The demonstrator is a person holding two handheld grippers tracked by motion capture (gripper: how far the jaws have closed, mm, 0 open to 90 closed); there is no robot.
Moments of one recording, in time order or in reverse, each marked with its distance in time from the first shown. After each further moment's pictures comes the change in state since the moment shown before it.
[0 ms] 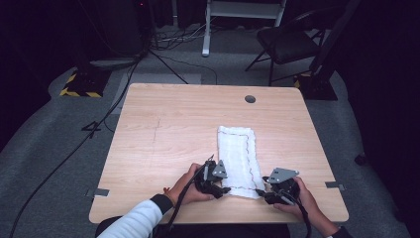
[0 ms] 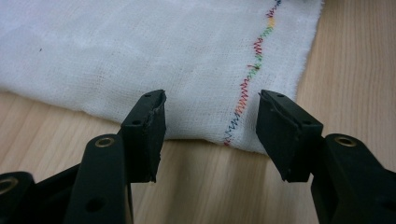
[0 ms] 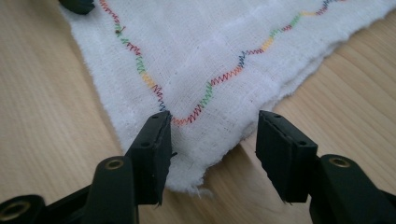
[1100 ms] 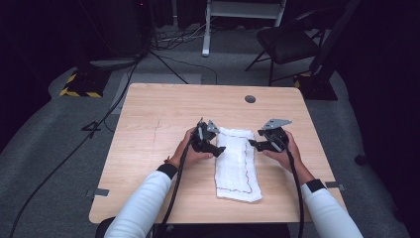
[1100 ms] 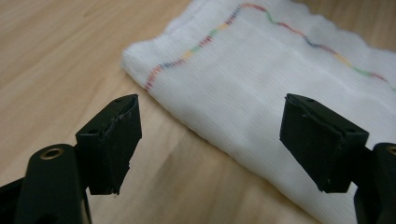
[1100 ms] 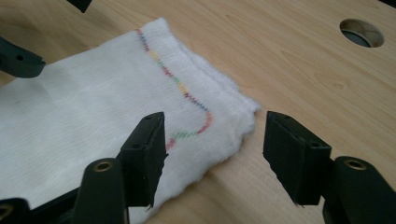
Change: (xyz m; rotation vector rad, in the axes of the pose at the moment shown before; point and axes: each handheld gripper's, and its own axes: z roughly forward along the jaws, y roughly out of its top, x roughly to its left) left arm 0.125 0.038 0.010 -0.069 0.223 -0.218; right arm -0.127 0.077 0.056 -0.123 -0.093 0.158
